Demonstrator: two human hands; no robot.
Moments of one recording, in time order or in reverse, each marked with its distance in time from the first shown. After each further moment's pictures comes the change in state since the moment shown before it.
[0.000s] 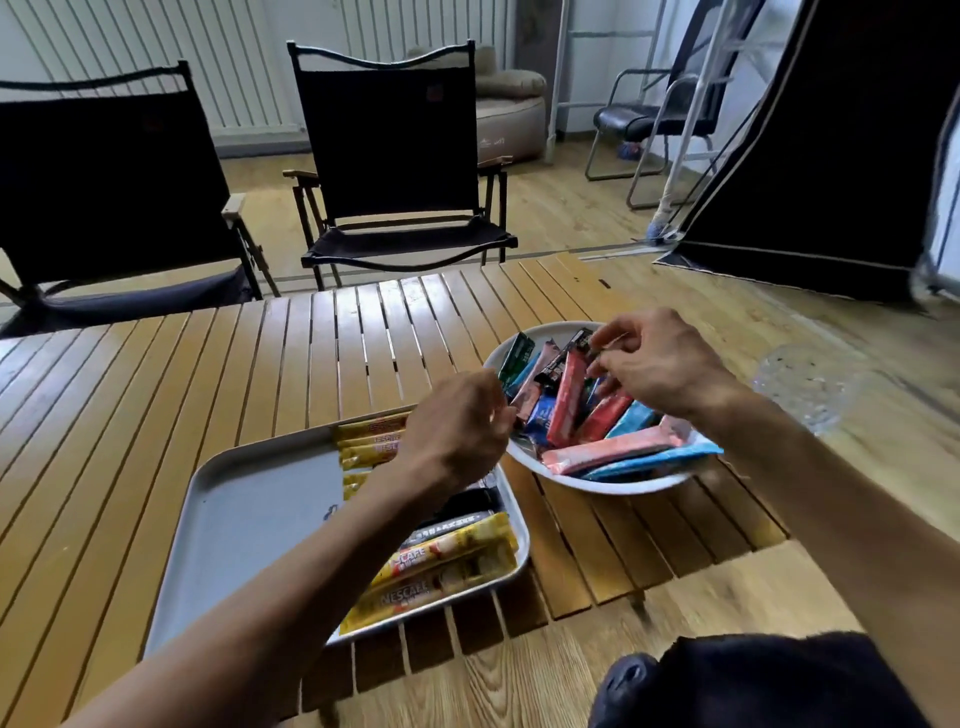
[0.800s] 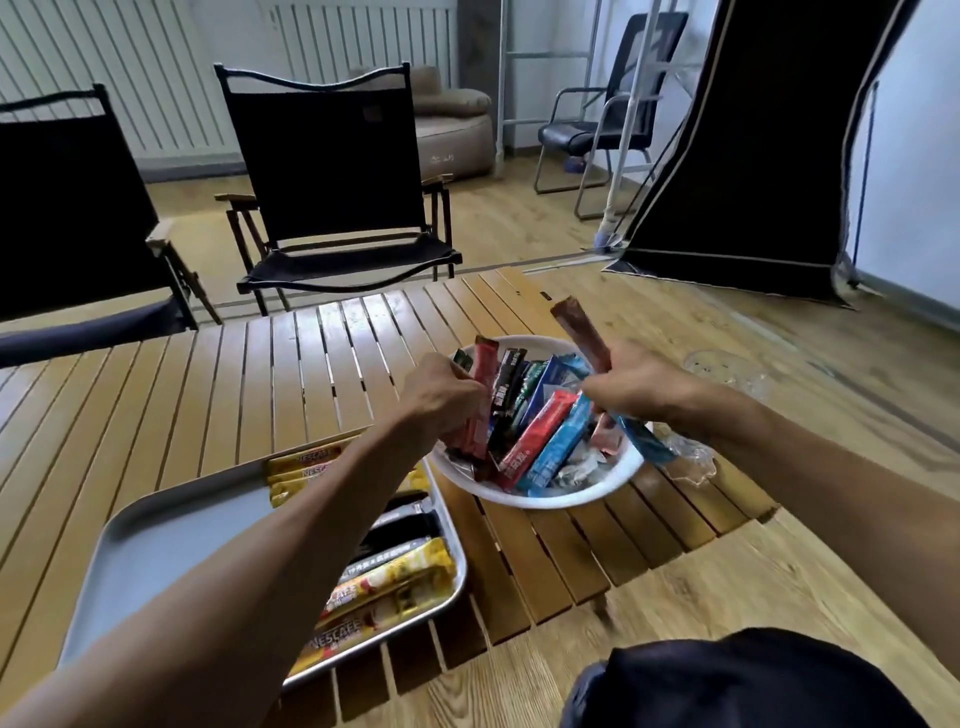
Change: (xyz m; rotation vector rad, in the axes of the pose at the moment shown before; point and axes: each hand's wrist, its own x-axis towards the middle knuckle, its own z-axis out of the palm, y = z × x) left_hand 0.069 0.034 0.026 -0.442 -0.159 -0.372; right_hand 0.018 0.047 -0.031 -0.133 -0.182 0.193
